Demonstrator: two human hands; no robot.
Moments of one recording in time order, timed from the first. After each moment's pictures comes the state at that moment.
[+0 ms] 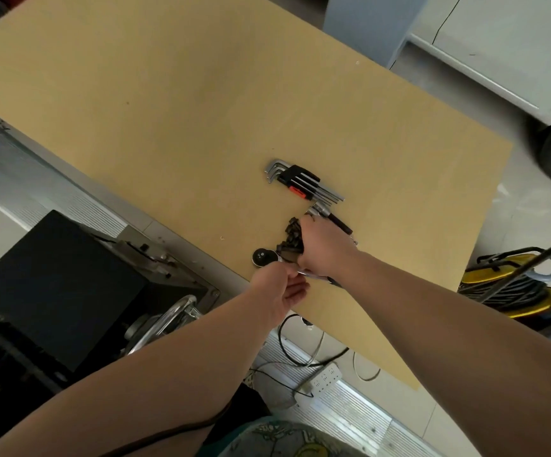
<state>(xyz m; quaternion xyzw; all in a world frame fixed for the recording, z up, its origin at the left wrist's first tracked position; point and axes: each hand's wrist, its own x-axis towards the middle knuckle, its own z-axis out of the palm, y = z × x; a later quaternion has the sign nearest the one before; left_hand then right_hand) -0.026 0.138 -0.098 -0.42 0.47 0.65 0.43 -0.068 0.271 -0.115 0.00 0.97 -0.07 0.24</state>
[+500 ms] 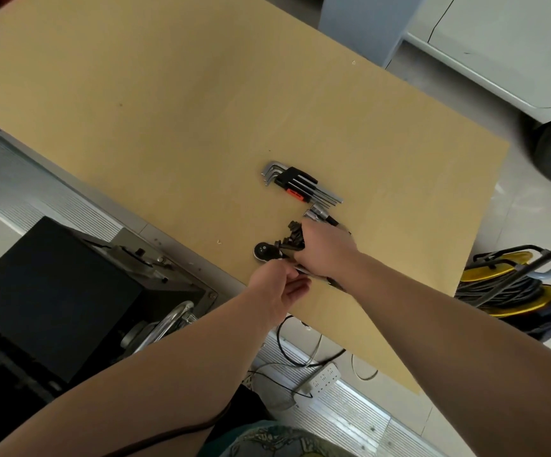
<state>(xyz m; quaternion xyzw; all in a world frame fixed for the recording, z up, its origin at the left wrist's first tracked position) -0.036 0.139 -0.100 -0.44 0.43 0.67 0.41 -0.071 0.270 -0.106 0.04 0.96 -0.10 0.25</state>
